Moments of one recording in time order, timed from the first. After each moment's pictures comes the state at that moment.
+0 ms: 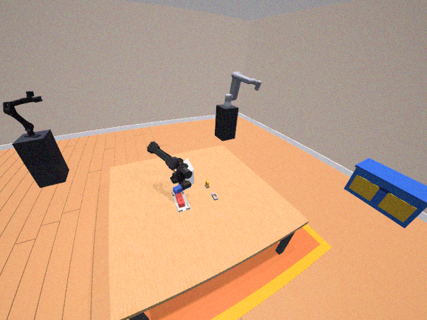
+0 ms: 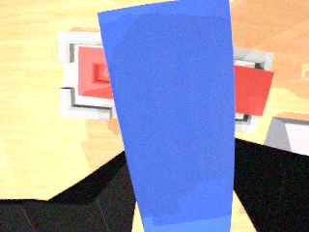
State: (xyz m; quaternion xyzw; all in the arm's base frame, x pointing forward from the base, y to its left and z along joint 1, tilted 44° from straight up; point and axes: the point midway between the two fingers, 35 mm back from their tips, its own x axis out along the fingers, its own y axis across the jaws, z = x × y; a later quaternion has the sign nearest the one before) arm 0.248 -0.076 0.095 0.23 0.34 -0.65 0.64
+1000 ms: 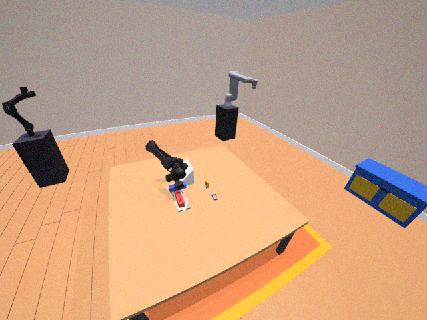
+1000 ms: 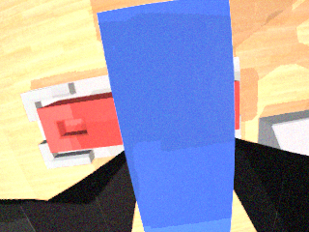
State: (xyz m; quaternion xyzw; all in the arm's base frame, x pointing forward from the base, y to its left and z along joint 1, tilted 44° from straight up) arm 0.213 -0.100 0.103 0.30 0.25 -0.69 0.61
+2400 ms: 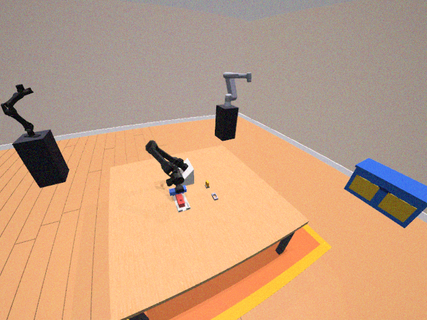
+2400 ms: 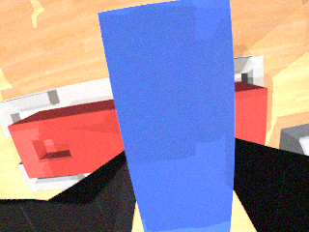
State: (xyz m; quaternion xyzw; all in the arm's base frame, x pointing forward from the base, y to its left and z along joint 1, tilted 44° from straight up) arm 0.211 -0.128 0.077 0.30 0.25 -0.69 0.60
